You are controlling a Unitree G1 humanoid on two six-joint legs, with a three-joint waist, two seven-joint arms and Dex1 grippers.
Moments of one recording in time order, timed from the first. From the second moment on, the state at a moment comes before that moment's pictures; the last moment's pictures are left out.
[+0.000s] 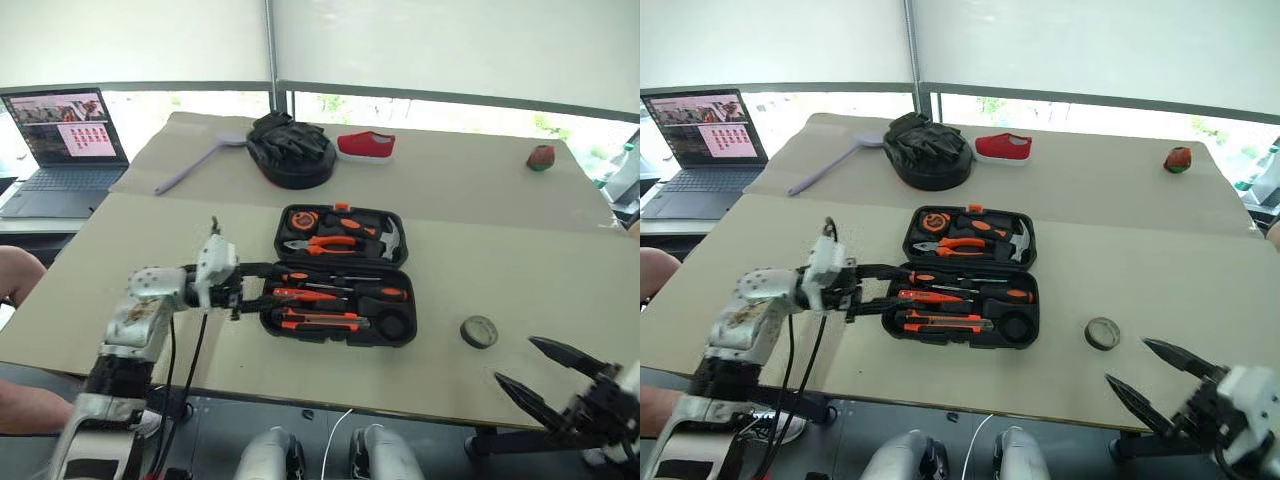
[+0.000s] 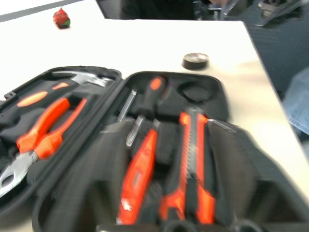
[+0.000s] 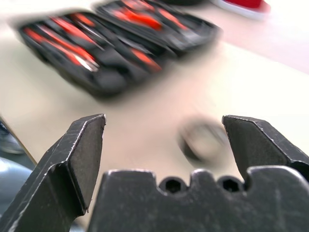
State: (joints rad) left arm -0.33 0.65 0.03 0.15 -0.44 0.06 -1.43; right arm 0.69 -0.50 -0.67 -0.26 0.53 -0.10 1.05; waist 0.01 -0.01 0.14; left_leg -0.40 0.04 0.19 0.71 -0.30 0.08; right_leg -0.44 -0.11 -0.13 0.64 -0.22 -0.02
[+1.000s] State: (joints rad) left arm -0.20 0.55 -0.02 -0.15 -0.59 0.09 -1.43; right arm 0.13 -1.12 -0.15 -0.32 0.34 0.58 0.97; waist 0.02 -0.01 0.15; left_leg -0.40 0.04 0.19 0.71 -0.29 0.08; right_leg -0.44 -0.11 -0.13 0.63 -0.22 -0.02
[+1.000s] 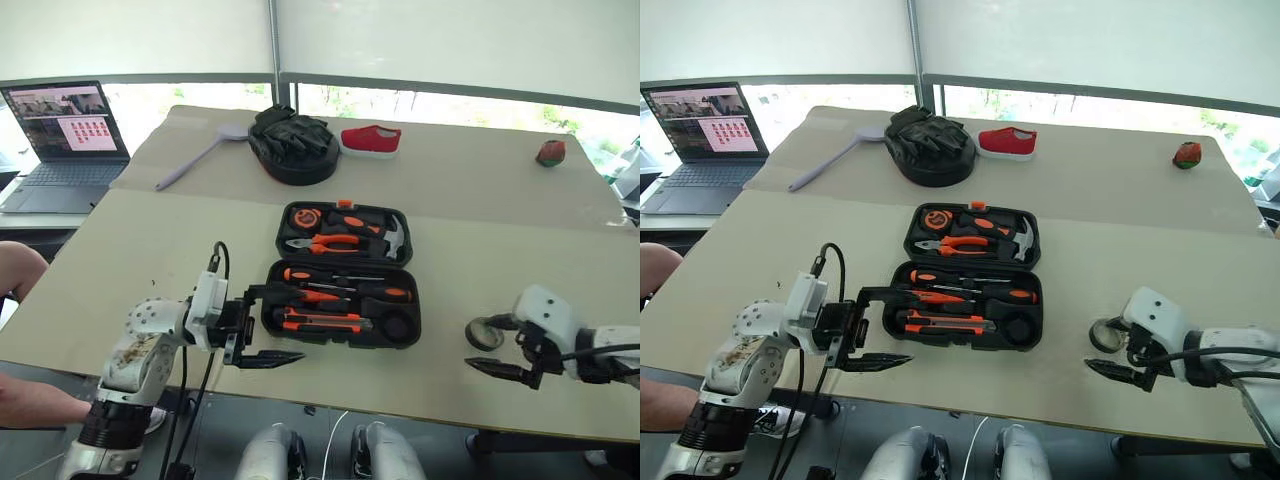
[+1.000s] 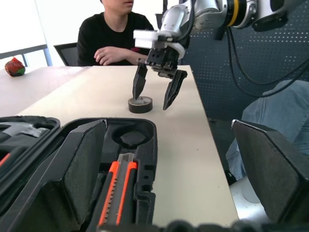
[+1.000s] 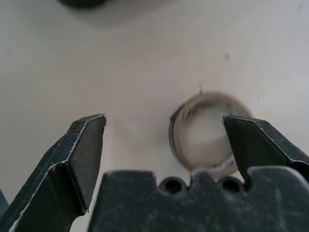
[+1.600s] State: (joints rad) left arm -0.23 0.53 -0.03 -0.15 -0.59 0.09 -1.40; right arm -0.14 -1.08 -0.07 -0.33 0.41 0.64 1.10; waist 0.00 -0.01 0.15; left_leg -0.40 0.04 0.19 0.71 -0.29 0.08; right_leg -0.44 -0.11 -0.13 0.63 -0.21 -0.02
